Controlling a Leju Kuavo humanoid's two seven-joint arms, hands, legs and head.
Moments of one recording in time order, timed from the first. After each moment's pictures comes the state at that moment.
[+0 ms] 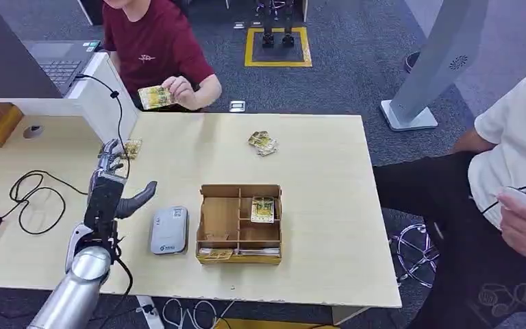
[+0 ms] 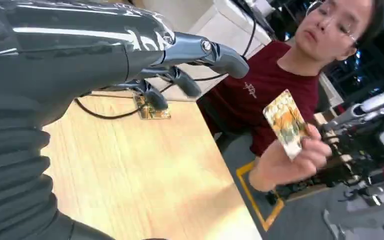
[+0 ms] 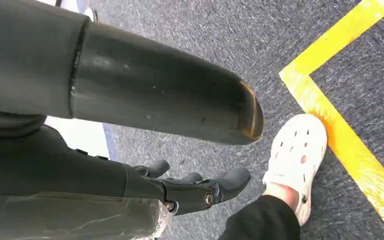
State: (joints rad) left arm -0.28 0.21 -0.15 -1.38 -0.21 0.30 -0.23; right arm 0.02 0.04 -0.55 -0.12 1.54 -0.16 0.02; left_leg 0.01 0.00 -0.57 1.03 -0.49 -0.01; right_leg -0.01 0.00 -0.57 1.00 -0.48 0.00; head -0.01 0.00
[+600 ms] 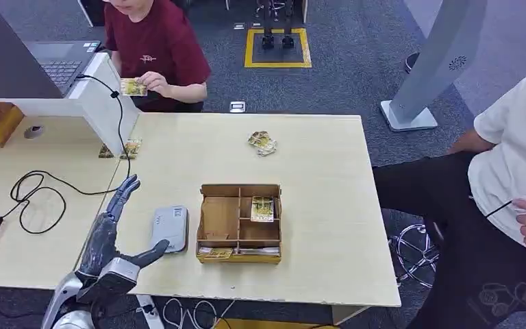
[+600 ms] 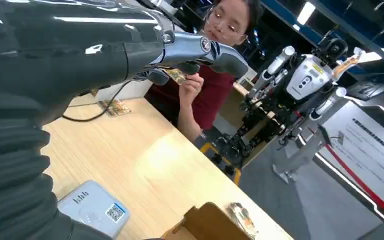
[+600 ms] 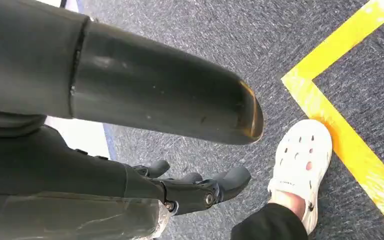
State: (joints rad) left arm 0.04 0.32 -0.21 -1.78 -0.45 0.24 -0.34; right arm 0.02 0.04 -0.56 -0.12 1.52 -0.15 0.02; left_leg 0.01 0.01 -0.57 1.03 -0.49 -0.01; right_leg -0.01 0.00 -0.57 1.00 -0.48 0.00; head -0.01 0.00
